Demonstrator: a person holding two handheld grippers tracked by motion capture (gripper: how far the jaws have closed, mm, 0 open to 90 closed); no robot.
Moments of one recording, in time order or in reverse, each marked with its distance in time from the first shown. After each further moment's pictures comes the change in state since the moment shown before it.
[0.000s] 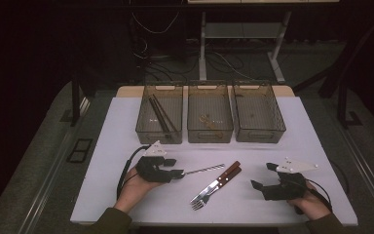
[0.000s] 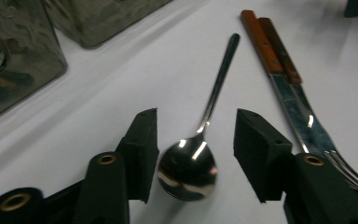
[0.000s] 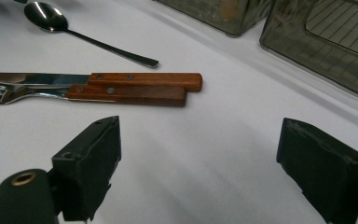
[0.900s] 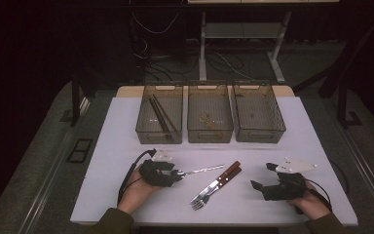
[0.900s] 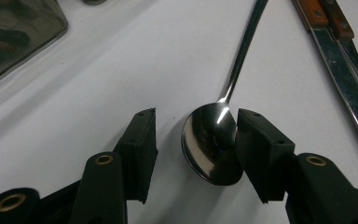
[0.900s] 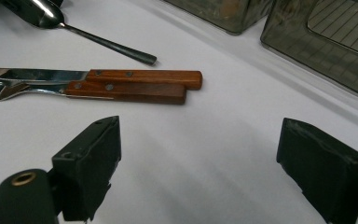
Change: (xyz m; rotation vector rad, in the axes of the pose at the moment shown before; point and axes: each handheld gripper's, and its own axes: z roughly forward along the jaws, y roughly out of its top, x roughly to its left) left arm -0.006 -0.011 0.012 0.114 0.079 0.030; right arm 0.000 0.000 0.001 0.007 -0.003 -0.014
